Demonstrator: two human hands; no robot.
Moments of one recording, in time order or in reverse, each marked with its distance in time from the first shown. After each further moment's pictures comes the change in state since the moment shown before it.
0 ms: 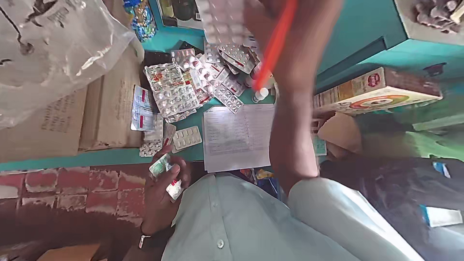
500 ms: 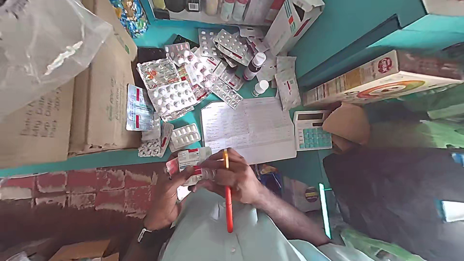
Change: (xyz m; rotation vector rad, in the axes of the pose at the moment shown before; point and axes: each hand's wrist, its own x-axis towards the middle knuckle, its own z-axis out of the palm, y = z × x) left_hand -0.008 -0.003 0.014 0.240 0.192 -0.290; right_hand -0.243 -0.049 0.011 0.395 -0.379 -0.049
